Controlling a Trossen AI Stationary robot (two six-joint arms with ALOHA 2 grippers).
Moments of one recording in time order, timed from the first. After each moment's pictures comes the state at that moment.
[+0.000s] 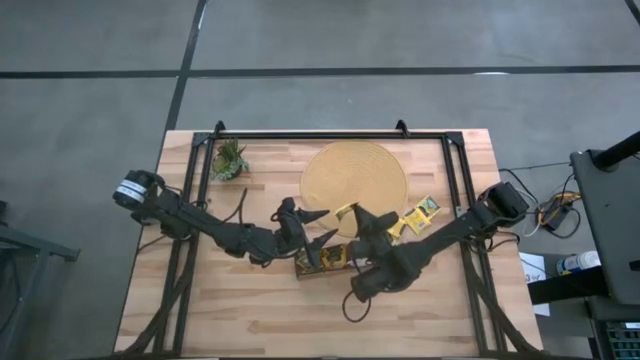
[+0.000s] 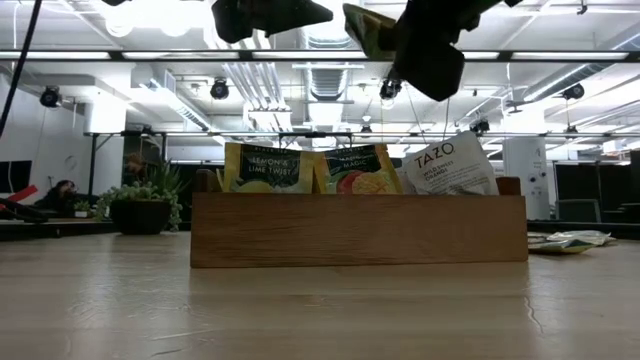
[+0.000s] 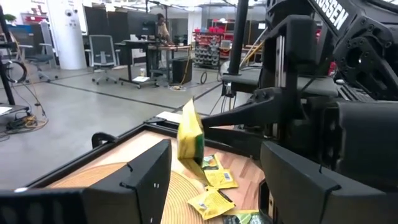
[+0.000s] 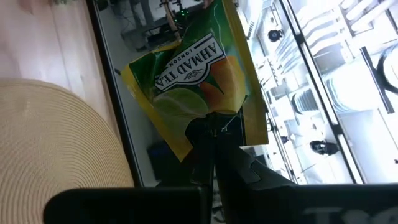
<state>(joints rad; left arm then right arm) -0.37 1.57 0.90 0.74 -0.79 -0.07 0.48 1.82 1.29 -0.75 1.57 0.10</state>
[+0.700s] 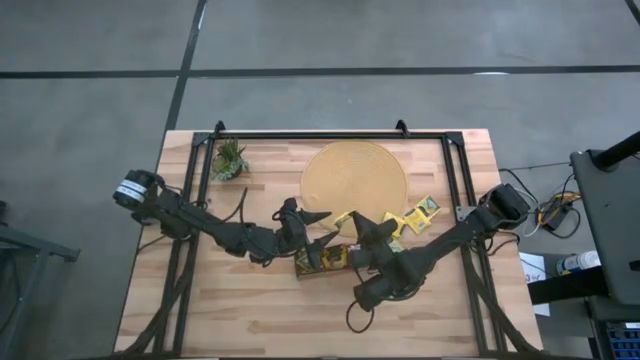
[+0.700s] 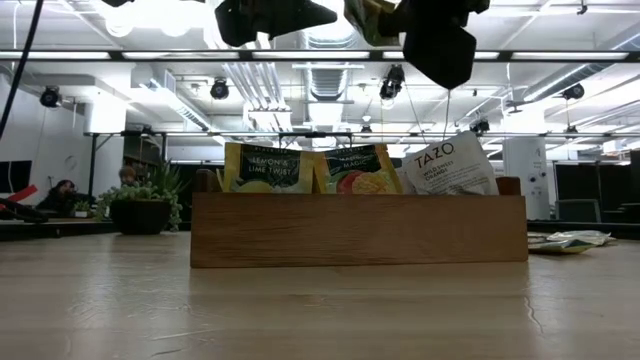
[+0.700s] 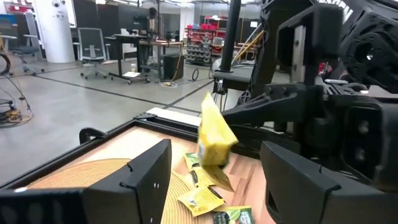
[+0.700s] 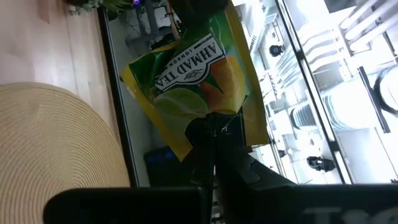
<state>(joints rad) -0.36 1.57 0.90 0.72 -0.75 -0.10 0.53 1.82 1.30 -0.71 1.57 -0.01</state>
